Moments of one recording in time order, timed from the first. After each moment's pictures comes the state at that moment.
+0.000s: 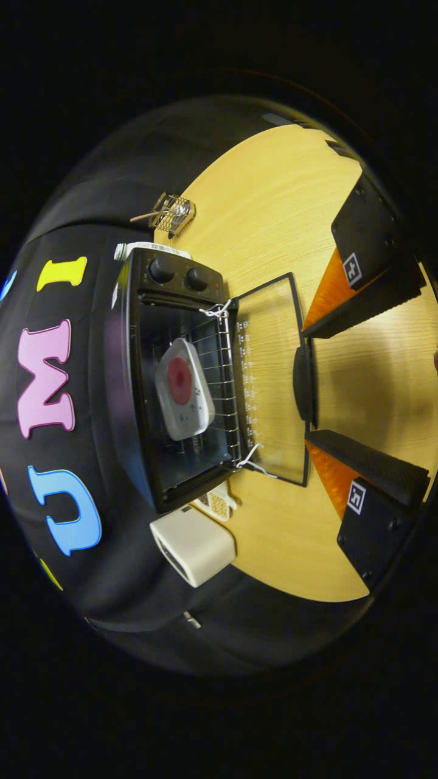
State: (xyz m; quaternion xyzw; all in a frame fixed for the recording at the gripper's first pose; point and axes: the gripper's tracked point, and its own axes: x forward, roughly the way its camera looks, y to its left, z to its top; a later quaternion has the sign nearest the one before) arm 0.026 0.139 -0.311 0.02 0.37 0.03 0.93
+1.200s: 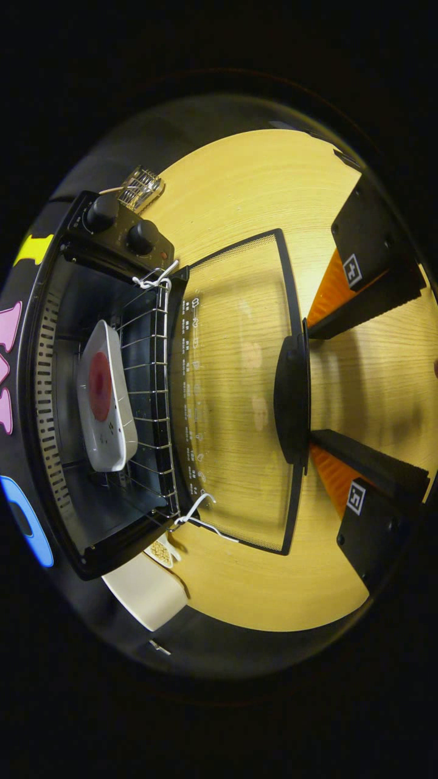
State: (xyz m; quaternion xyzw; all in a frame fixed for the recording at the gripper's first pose) arm 0.046 0.137 -0.377 -0.01 0.48 0.02 0.88
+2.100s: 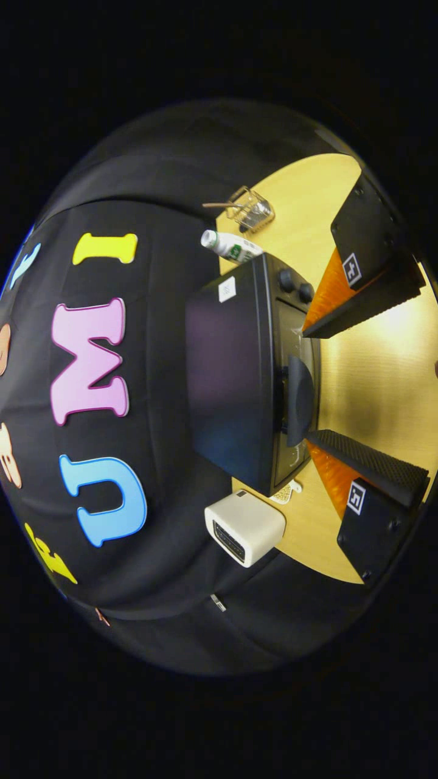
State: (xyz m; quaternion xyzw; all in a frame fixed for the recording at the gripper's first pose) arm 0.053 0.125 -0.146 0.01 0.24 0.08 0.97
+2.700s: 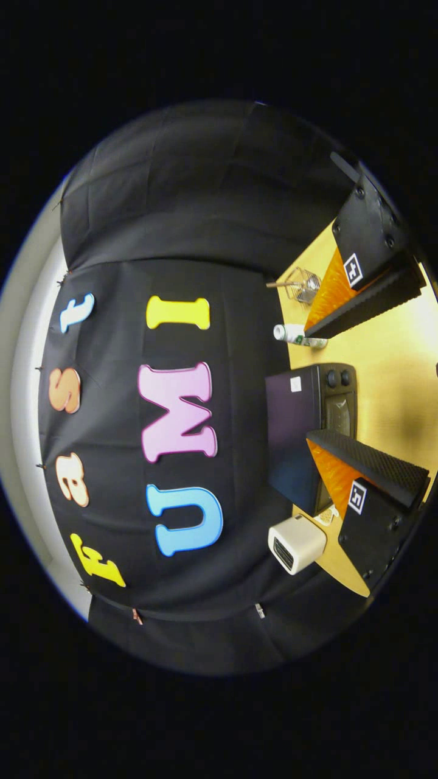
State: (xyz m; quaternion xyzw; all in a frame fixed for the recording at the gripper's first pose) arm -0.018 -0.014 -0.012 0.02 0.07 0.00 1.00
